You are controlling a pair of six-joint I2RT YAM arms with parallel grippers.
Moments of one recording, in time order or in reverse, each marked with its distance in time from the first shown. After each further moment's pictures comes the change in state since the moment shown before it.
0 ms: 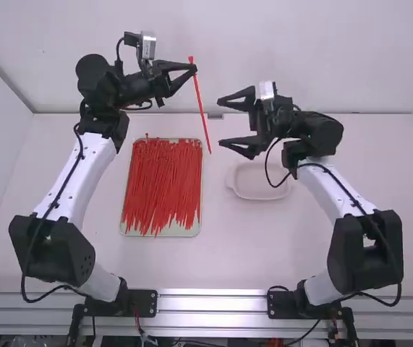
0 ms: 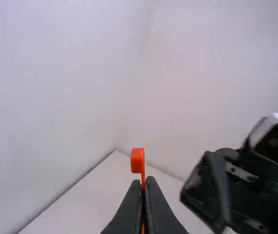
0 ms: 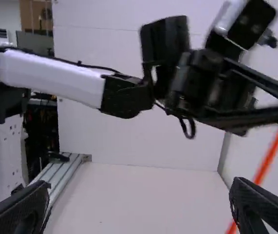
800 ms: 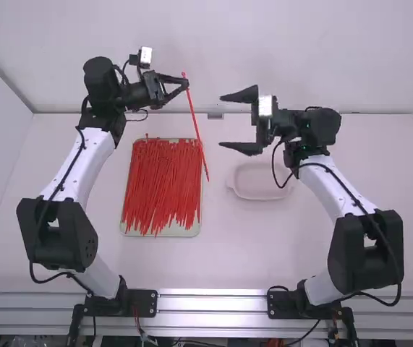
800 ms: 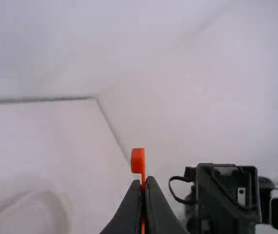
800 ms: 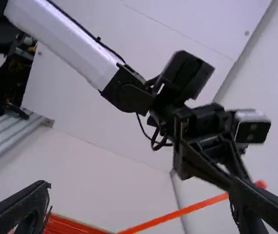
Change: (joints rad) left arm 0.066 0.084 0.000 -0.219 0.058 -0.472; right arm -0.029 0.001 0.000 -0.178 -0.023 -0.552
